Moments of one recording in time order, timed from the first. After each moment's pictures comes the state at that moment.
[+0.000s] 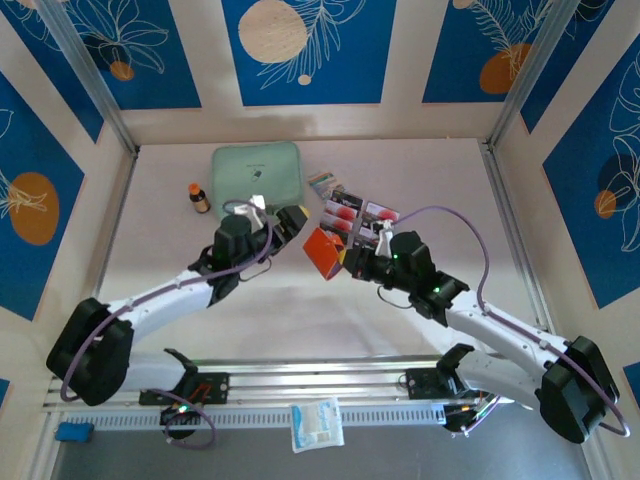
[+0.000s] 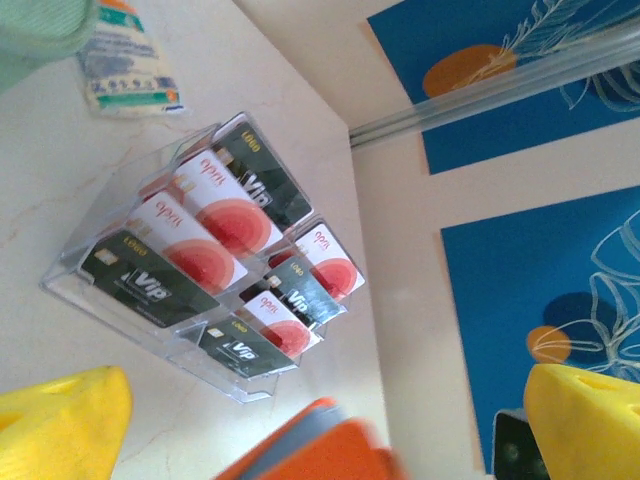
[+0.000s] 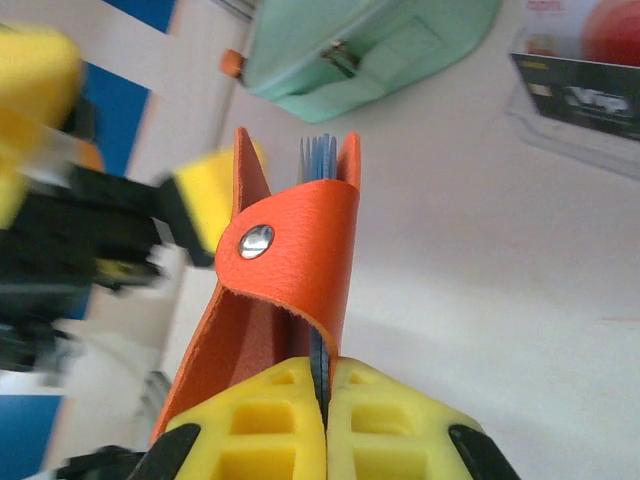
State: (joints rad) left arm -0.61 1.29 0.72 0.30 0.18 -1.10; right arm 0.69 1.00 0.54 0.00 -0.21 0.86
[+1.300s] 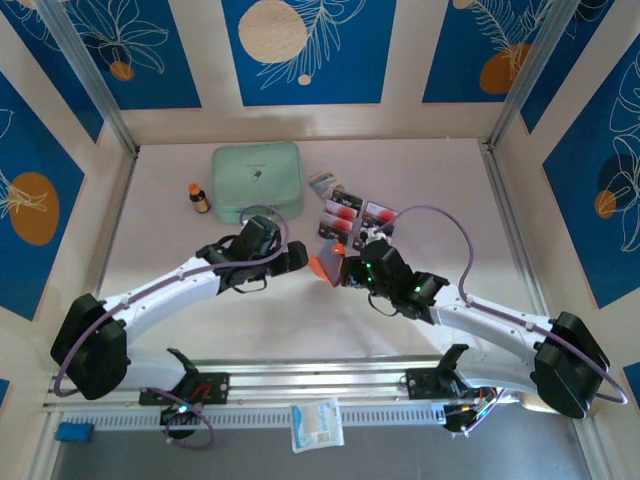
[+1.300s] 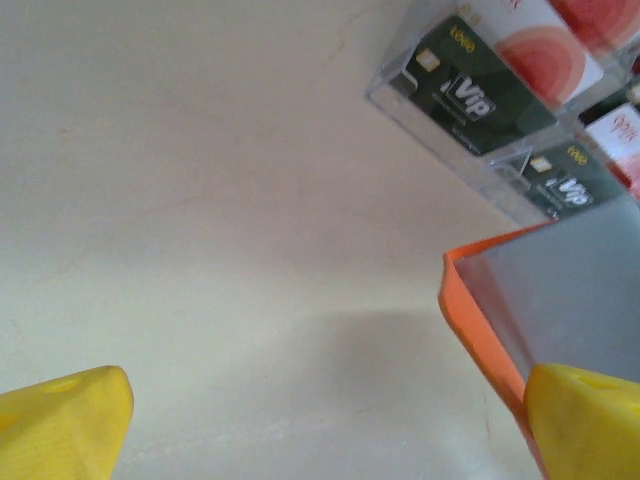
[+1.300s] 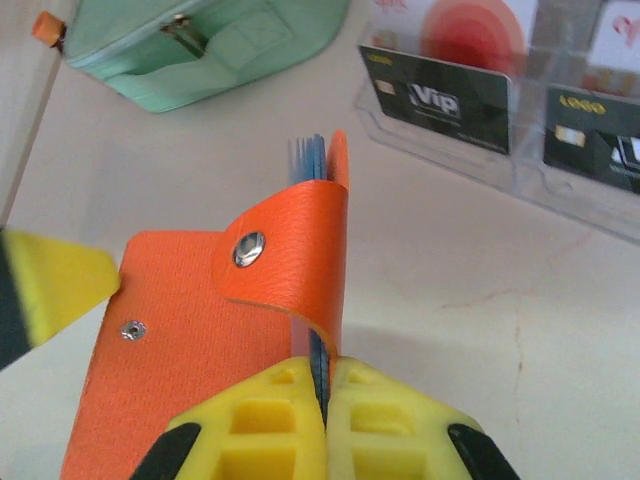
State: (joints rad) left arm -0.72 1.33 0.87 -0.45 0.00 -0.86; right arm 0.83 1.11 0.60 -0.14 0.13 0.82
